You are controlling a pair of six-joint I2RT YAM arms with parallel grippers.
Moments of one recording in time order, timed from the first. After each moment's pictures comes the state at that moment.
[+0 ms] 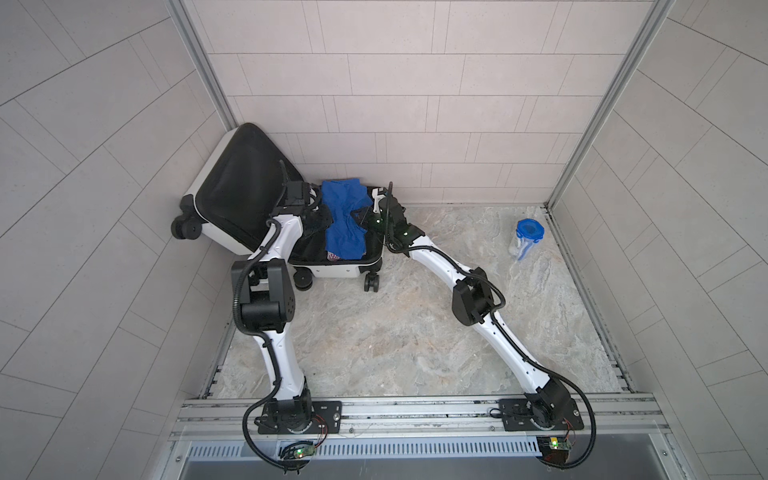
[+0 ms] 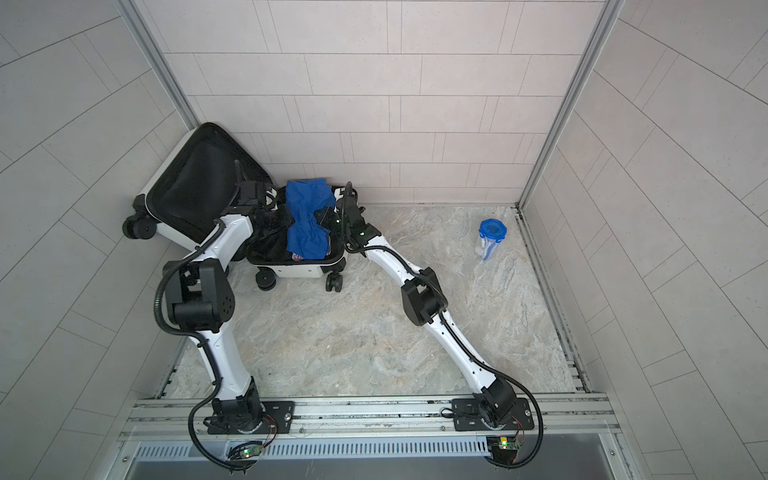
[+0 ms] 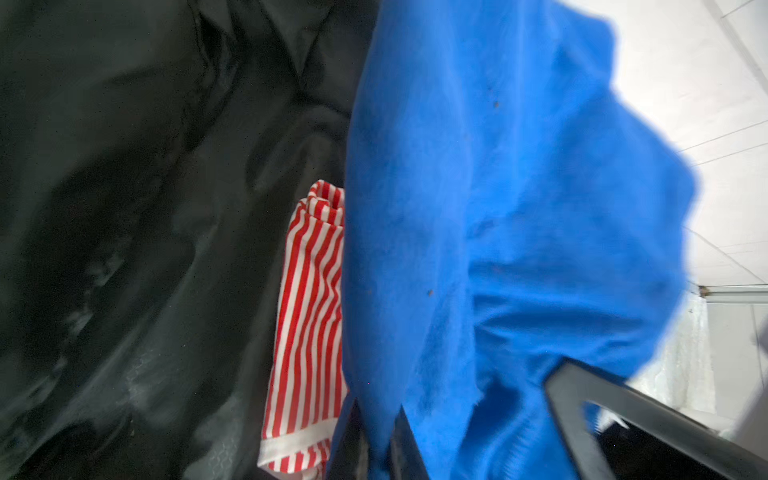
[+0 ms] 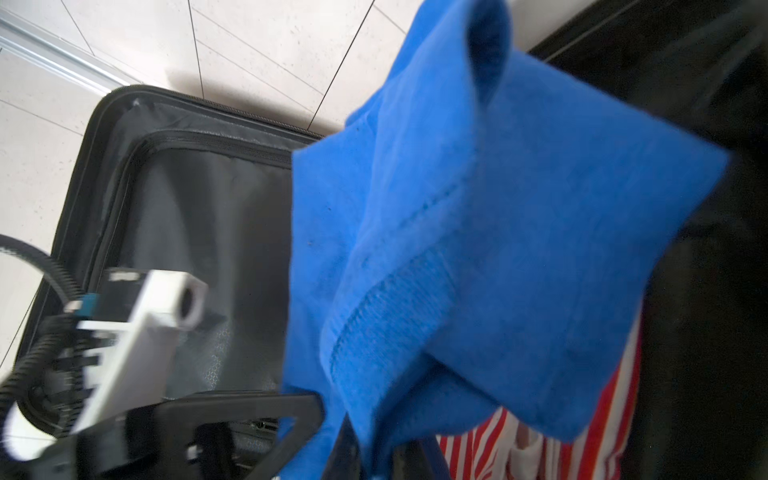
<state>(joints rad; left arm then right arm) 0.07 2.02 1.72 -0.56 0.28 -0.37 0.62 2.82 2.74 -0.09 -0.22 0.99</state>
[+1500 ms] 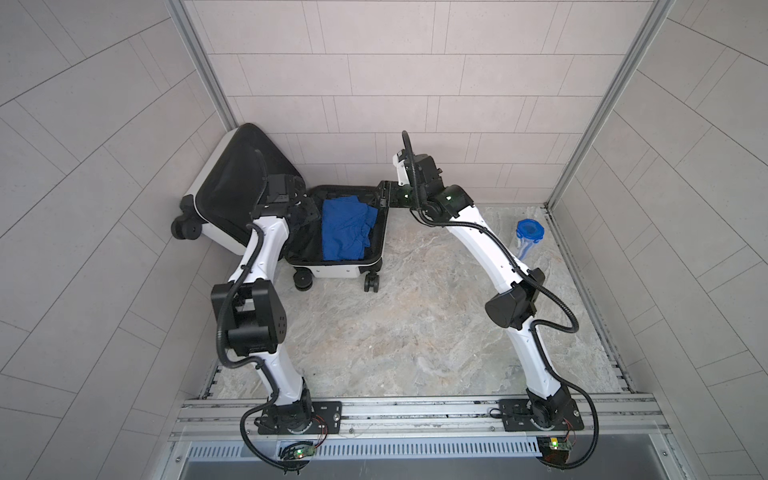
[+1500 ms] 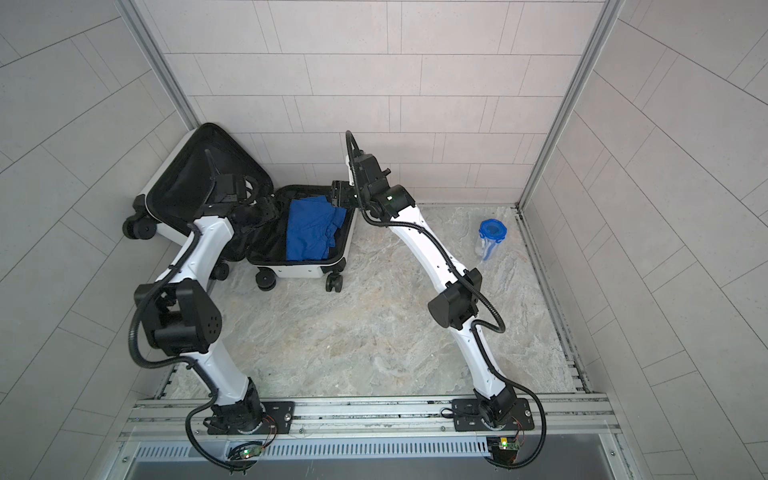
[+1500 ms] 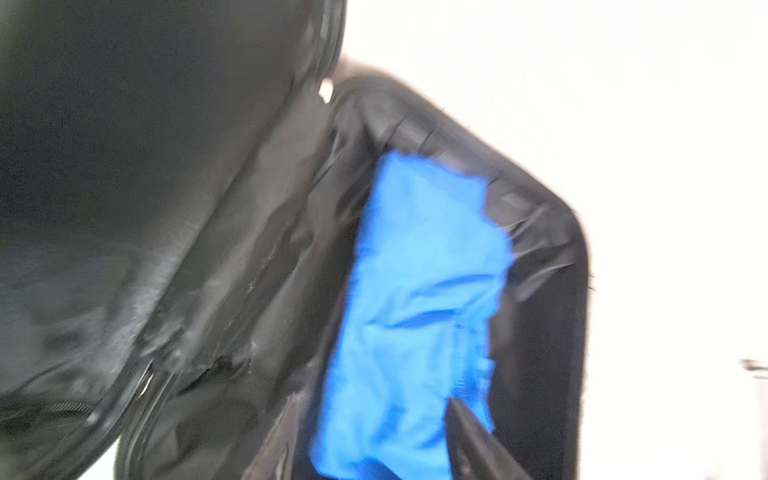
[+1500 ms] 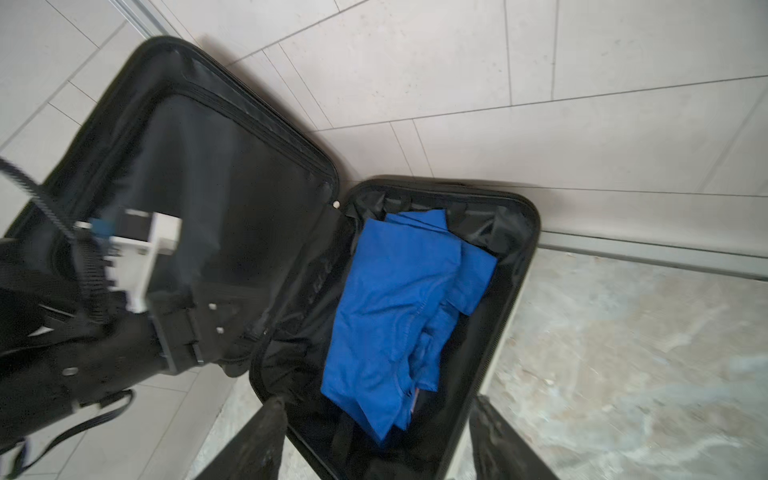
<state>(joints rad) 0.09 1.74 1.64 -0.62 0.12 -0.40 0.59 2.26 2.62 -0.83 -0.07 0.47</state>
